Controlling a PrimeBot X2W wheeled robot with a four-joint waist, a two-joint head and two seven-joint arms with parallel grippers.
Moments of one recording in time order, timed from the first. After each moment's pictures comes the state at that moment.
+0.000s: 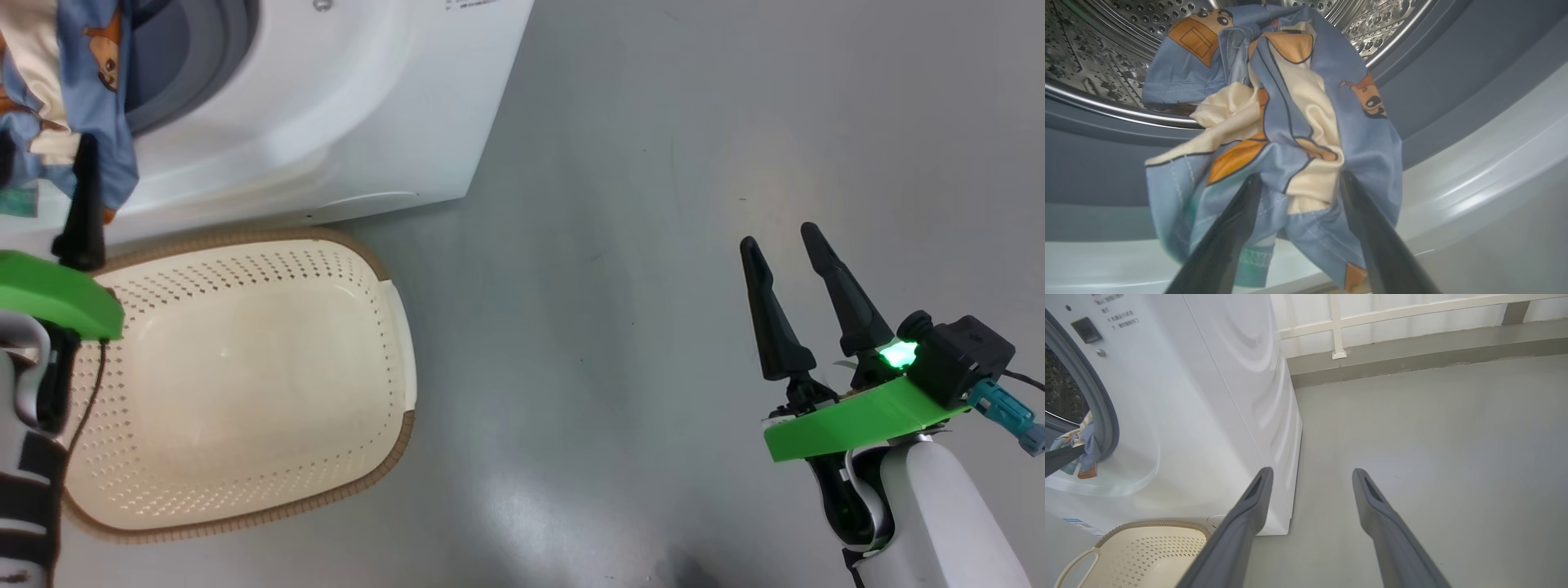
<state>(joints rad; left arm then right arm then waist) -0.75 0.34 -0.11 0.66 -0.31 -0.13 -0.26 -0.31 -0.11 0.11 0.11 0.37 0.13 -0.26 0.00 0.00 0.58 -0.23</state>
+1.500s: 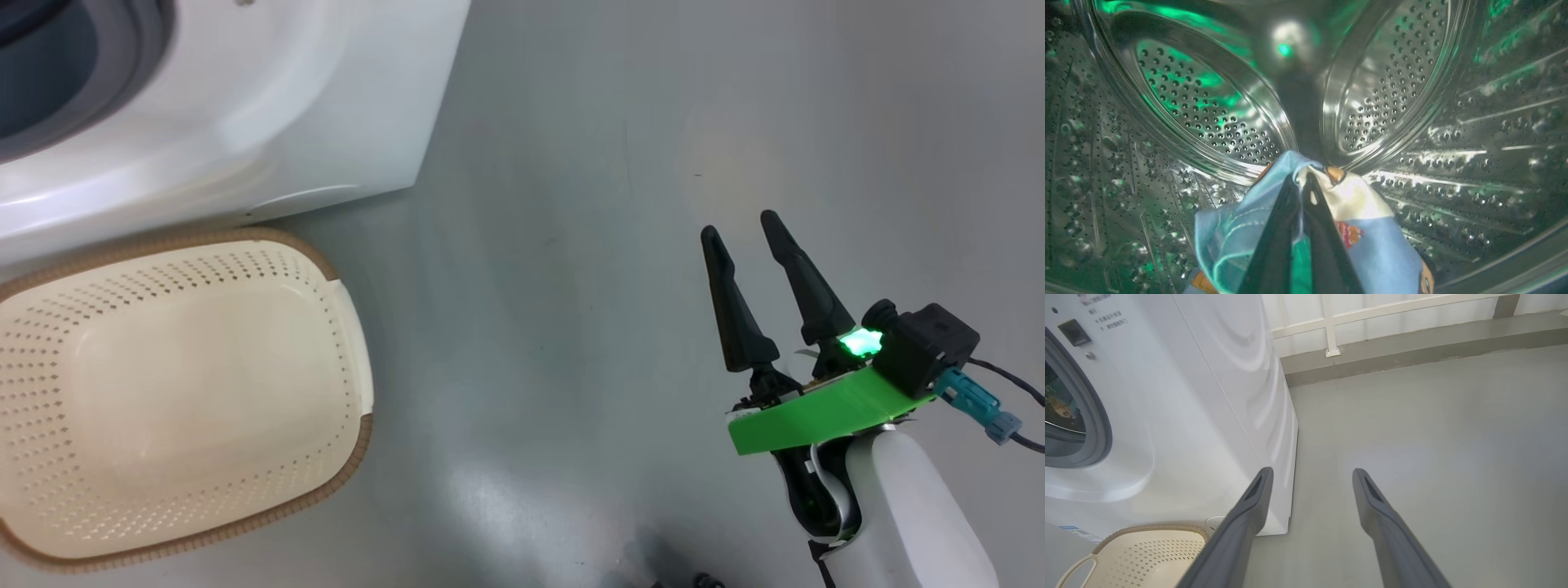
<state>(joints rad) -1.27 0.41 -0.07 0.94 -0.29 -0.07 -0.26 -0.35 -0.07 0.15 0.12 0.38 0.13 -0.26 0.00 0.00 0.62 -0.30</state>
